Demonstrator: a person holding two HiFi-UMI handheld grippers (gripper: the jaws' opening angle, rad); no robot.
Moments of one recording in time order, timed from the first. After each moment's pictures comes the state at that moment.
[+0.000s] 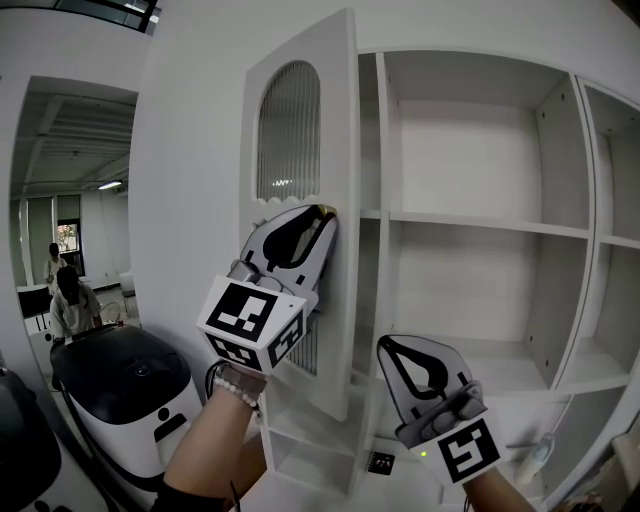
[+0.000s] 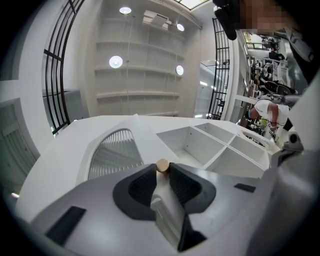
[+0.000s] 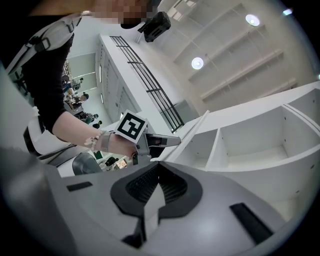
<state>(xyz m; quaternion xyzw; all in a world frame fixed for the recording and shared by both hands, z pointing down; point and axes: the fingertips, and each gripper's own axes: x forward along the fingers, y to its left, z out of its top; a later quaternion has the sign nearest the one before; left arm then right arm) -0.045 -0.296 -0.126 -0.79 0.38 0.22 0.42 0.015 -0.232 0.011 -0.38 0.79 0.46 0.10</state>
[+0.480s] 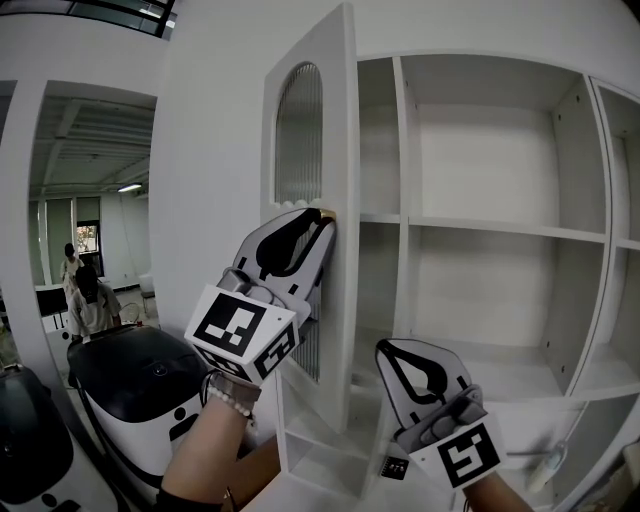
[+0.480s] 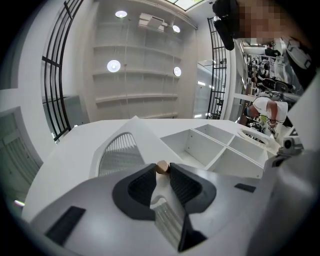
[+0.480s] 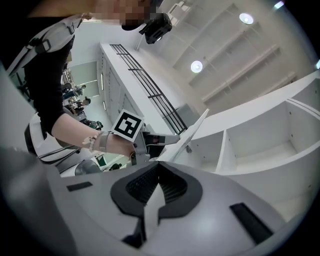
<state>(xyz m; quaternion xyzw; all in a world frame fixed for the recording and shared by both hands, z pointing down) -0.072 -0.273 -0.126 -0.78 0.39 0.22 0.44 -0.008 -0.228 0.010 -0.35 0.81 0.46 0.12</state>
